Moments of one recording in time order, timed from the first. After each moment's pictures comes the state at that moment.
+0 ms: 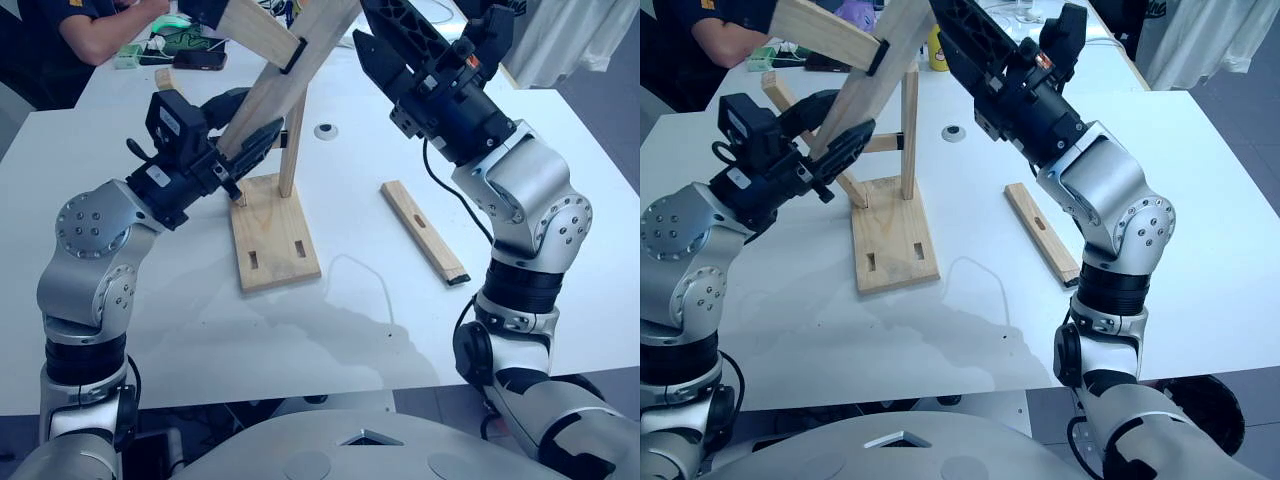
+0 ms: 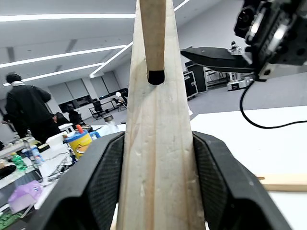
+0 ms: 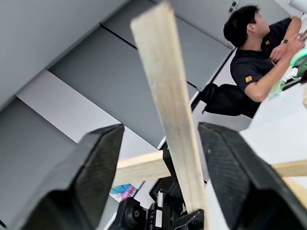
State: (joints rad) left arm -0.29 0.56 0.07 -0.52 -0.47 0.41 -0.56; right arm -0.63 -0.21 -0.18 -0.22 1.89 0.78 -0.31
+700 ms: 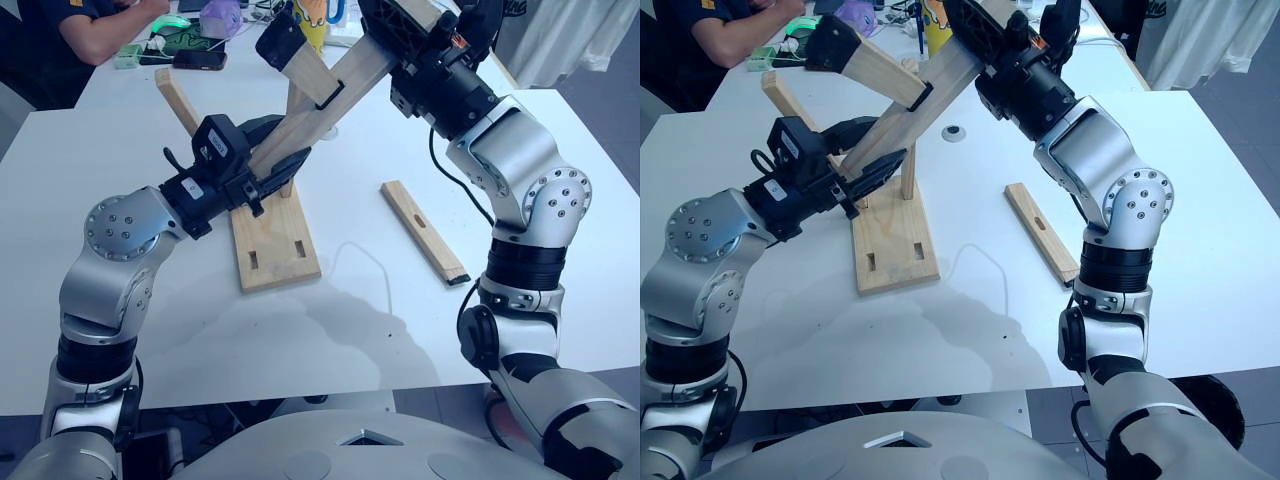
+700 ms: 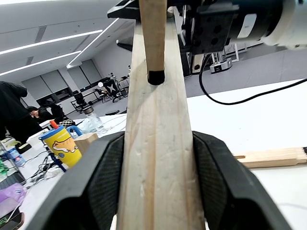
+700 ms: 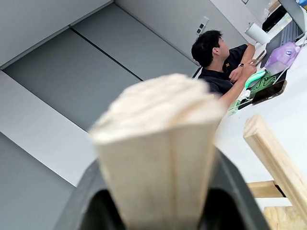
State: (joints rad) left arm -0.30 0.56 -0.03 -0.53 -0.37 0.42 -0.58; right arm -0.72 -0.23 -0.18 -0.08 1.68 0.74 -0.27
